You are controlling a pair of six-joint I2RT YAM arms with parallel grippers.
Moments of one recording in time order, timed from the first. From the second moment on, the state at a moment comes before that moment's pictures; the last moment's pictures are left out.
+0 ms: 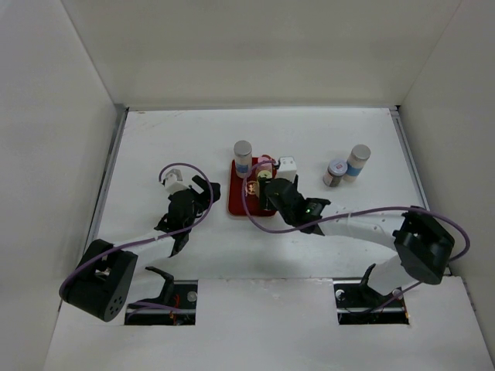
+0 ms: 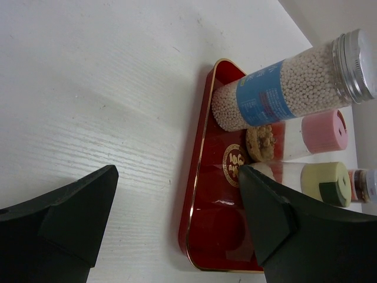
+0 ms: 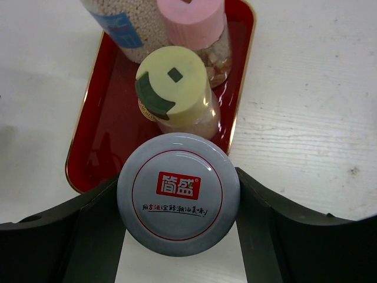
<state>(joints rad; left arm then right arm) -0.41 1.21 0.25 0.63 -0.25 -0.87 0.96 1.48 0.88 -0.01 0.60 0.55</state>
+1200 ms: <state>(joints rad) -0.41 1.22 0.25 0.63 -0.25 -0.87 0.58 1.10 0.72 0.01 0.65 0.55</state>
